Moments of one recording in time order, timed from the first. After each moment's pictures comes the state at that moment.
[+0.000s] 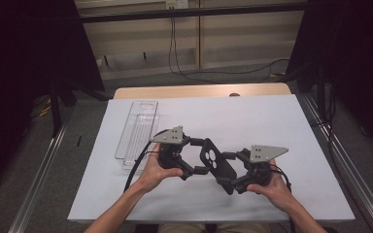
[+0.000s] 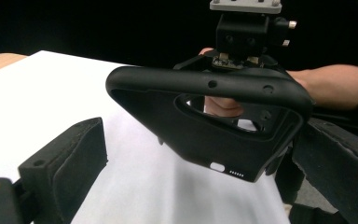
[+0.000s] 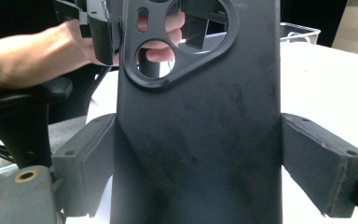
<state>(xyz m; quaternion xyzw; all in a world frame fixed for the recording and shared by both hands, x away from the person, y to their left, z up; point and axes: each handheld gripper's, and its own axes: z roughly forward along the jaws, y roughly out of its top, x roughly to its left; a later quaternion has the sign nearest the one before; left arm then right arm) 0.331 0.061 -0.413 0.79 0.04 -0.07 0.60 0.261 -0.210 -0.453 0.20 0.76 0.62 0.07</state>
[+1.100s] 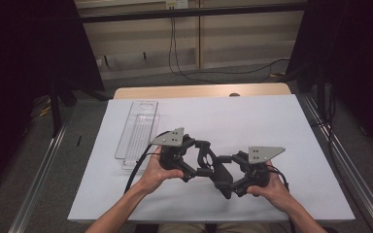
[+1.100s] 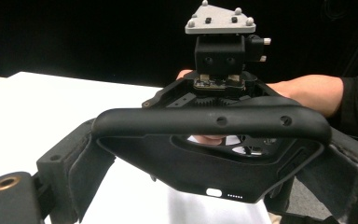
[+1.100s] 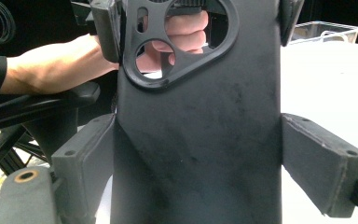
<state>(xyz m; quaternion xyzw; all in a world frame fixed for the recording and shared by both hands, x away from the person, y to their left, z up) 0.325 0.057 -0.411 0.78 0.01 -0.09 0.62 0.259 -0.204 -0.453 0.18 0.76 0.63 0.02</state>
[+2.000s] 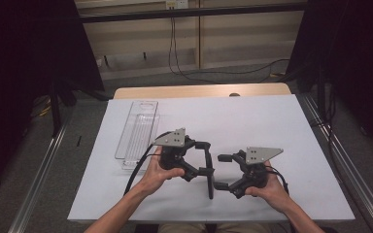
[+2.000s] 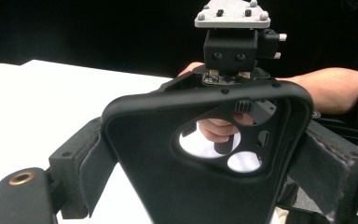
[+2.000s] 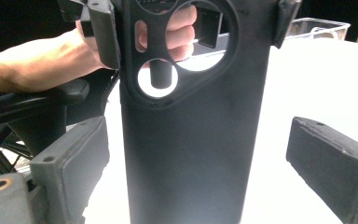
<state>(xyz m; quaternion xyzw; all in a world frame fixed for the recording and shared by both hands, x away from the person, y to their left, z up) 0.321 0.056 -0.410 0.79 0.03 -0.07 0.61 0.259 -0.200 -0.456 0.19 0.76 0.62 0.04</state>
